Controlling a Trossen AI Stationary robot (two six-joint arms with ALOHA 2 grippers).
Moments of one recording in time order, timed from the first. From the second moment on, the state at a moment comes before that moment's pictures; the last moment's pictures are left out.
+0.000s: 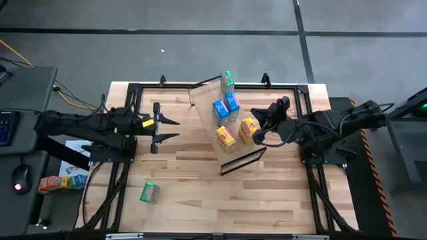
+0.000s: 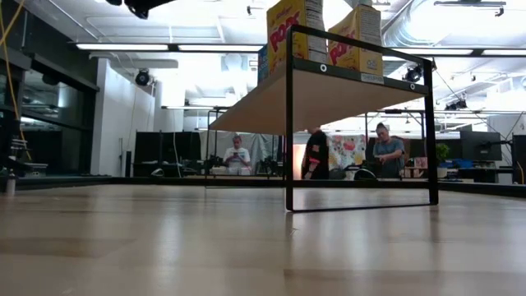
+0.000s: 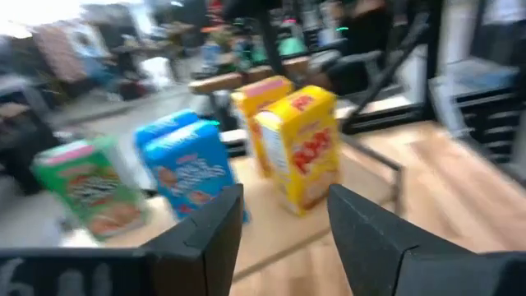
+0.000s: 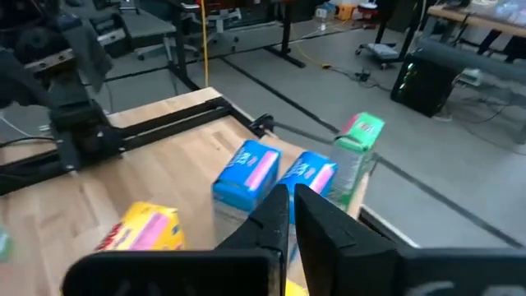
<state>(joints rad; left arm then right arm) -0.09 0.69 0.63 -0.05 -0.15 0.23 0.32 1.21 1.34 -0.68 0.93 0.41</state>
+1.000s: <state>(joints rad) -0.37 0.86 0.94 -0.75 -0.04 -0.67 0.27 1.07 1.34 -0.78 1.04 0.39</state>
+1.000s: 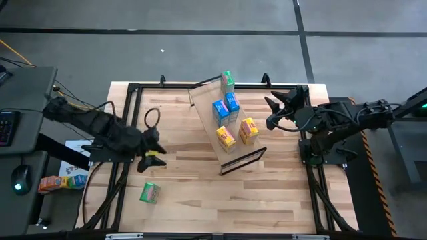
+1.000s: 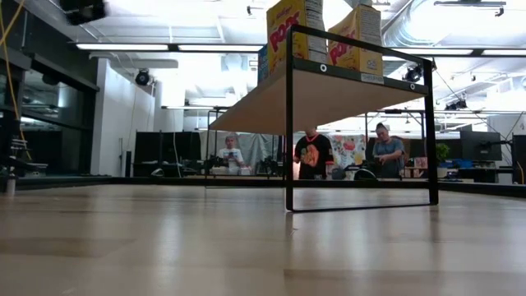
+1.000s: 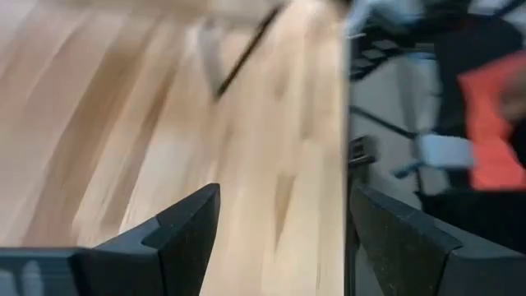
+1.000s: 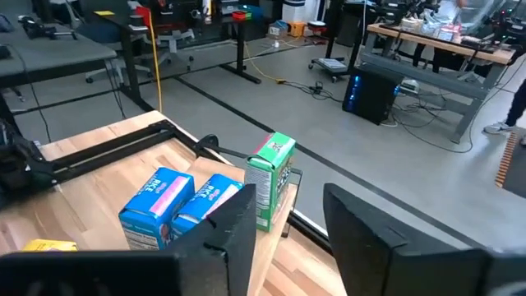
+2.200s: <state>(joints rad) -1.01 1.36 1.11 -1.15 -0.31 -2.00 0.27 1.07 1.34 -0.86 1.02 0.43</state>
